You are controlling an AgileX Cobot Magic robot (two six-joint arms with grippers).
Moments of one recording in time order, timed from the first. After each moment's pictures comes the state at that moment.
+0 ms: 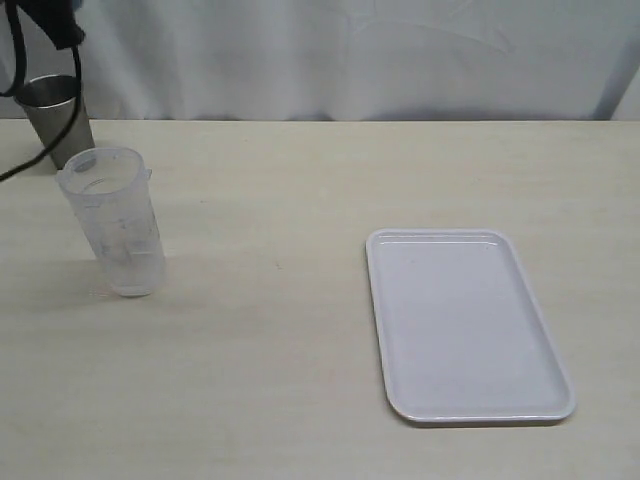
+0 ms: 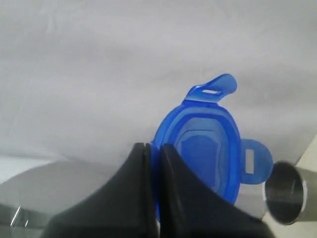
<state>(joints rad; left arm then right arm) -0.49 1.51 -1.17 1.73 0.61 -0.49 0.06 0.02 0.00 0.12 0.32 -0.06</state>
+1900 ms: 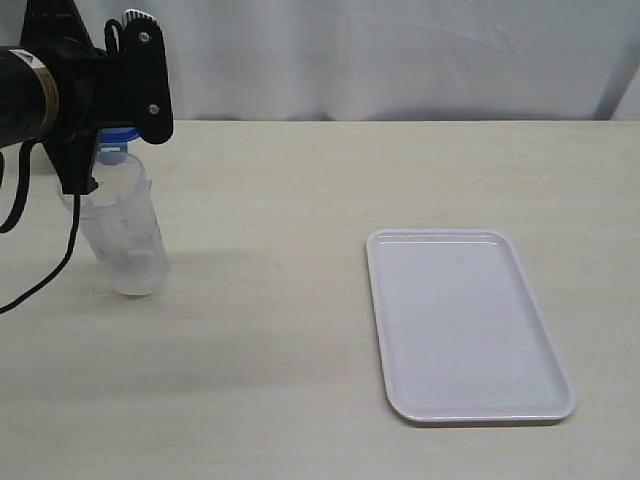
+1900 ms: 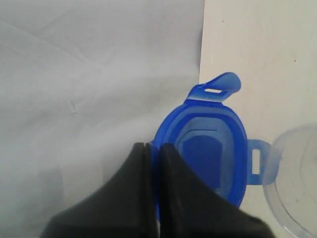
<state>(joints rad) -0.54 1.43 -0.91 1.44 0.45 -0.10 0.06 0.02 0.00 0.12 0.32 -0.06</state>
